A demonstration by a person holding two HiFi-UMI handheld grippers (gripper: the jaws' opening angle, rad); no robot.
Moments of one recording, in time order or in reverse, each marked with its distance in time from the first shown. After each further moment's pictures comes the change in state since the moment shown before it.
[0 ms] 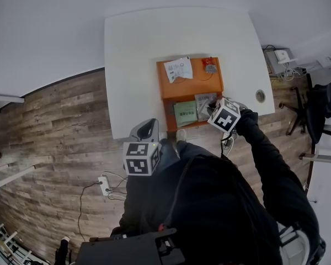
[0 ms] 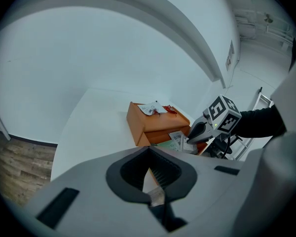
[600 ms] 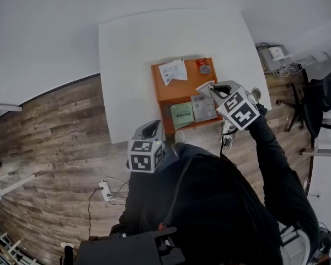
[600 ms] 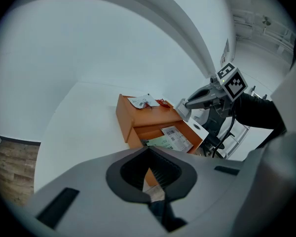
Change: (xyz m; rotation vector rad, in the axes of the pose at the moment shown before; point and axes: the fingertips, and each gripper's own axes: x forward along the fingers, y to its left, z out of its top) left arm 0.024 -0.019 -0.009 0.026 0.058 -0.083; right arm -0.096 -0.057 0.045 0.118 -0.307 -0.199
